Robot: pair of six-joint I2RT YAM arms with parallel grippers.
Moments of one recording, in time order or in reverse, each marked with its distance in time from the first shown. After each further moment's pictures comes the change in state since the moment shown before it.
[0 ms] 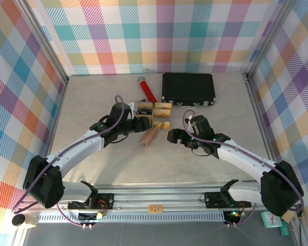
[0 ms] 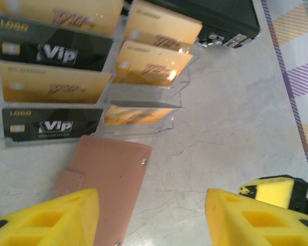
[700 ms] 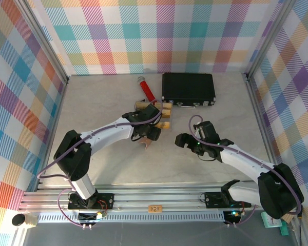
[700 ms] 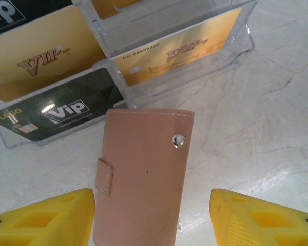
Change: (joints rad) left arm -0.194 0.380 0.307 -0.358 -0.329 0.308; right arm -0.099 -0.024 -0.141 0.026 -0.006 0.019
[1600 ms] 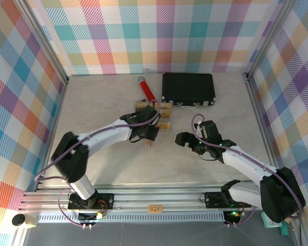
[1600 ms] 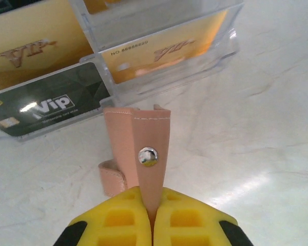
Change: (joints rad) left arm 0.019 -0.090 -0.090 0.087 0.076 -0.072; right arm -0.019 -0.045 -0.006 0.028 -0.077 0.011
